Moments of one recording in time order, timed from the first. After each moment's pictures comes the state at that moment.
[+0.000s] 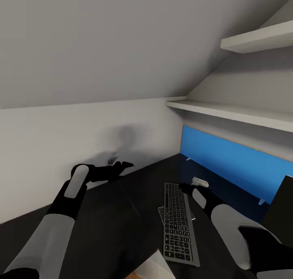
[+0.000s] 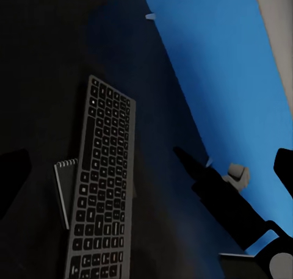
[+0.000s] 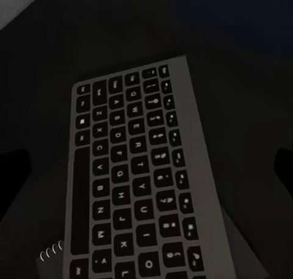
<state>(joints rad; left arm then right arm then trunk) -0.78 -0.01 0.00 -1.09 1.12 1.02 0.26 -0.96 0.01 -0.09 -0.21 -0.27 0.21 -0.10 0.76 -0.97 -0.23</state>
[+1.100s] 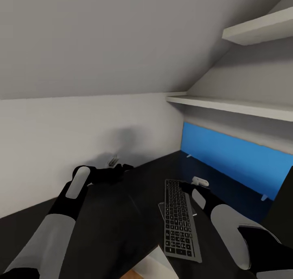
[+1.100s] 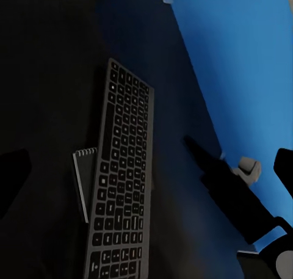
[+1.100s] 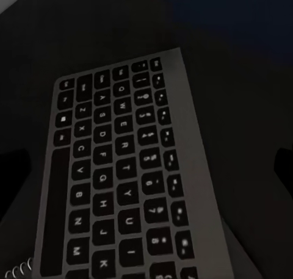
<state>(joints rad) -0.78 -0.01 -0.01 -1.05 1.12 1.02 0.26 -0.96 0.02 -0.08 -0.21 -0.26 0.16 -0.11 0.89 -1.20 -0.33</state>
